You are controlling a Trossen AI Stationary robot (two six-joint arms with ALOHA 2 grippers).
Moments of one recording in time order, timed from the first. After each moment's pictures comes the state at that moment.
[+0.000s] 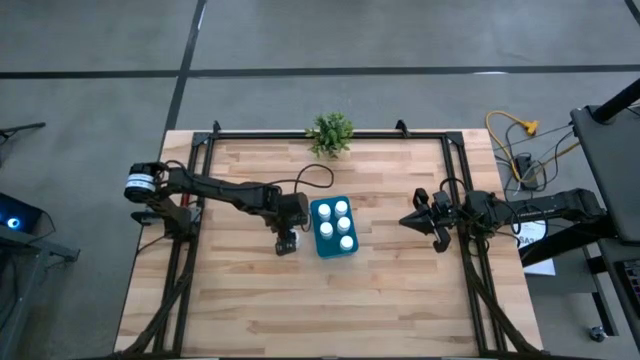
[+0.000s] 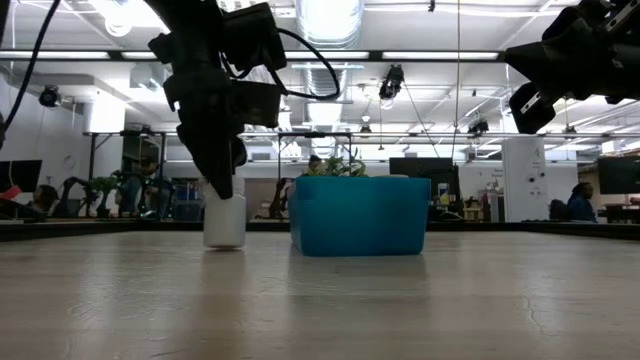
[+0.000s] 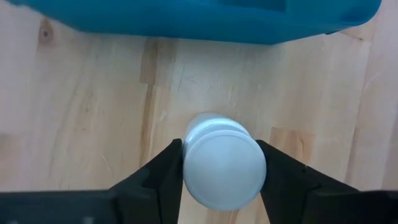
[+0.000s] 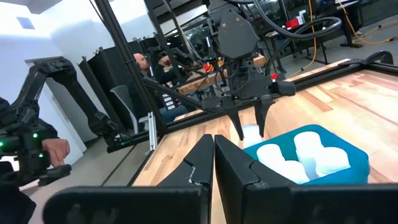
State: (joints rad) left arm 0.03 1.62 1.02 -0.59 0.17 -0.22; right arm 0.05 0.37 0.01 0.45 -0.10 0.44
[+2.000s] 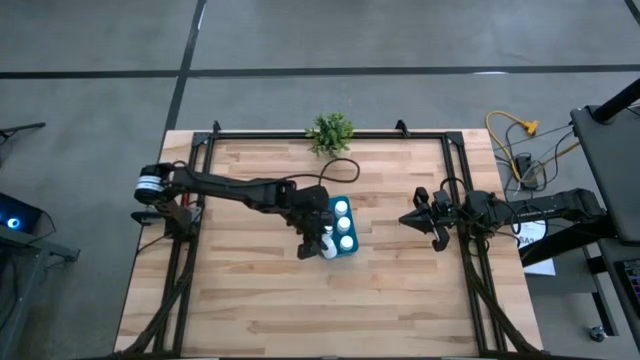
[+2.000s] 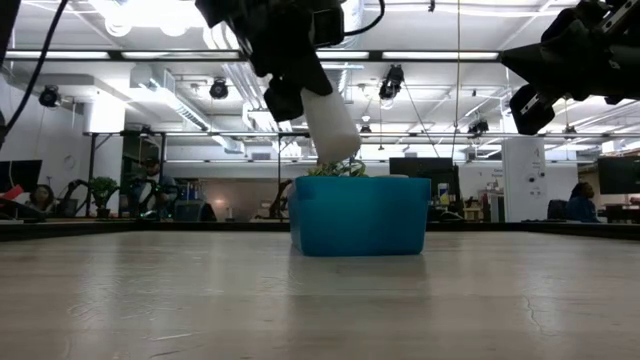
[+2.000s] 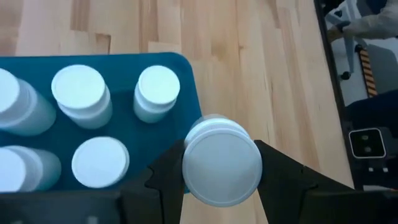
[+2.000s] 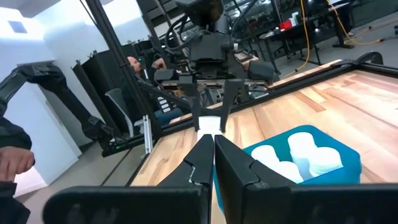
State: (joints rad) left arm -0.02 1.69 1.32 -0.50 0.31 -0.18; right arm 0.05 0.37 0.01 0.45 -0.08 0.44
